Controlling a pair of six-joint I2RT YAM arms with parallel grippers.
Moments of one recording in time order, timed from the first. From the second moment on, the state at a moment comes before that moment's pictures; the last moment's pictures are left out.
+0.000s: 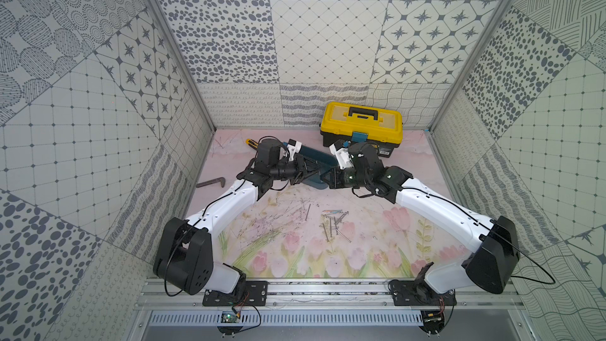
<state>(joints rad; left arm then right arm) -0.35 1.46 1.06 -0.05 0.83 -1.02 0.74 1.46 1.27 -0.42 -0.28 0.58</state>
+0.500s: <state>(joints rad) -0.34 1.48 1.14 -0.15 0.81 -0.95 0.72 1.46 1.30 -0.44 -0.26 0.60</state>
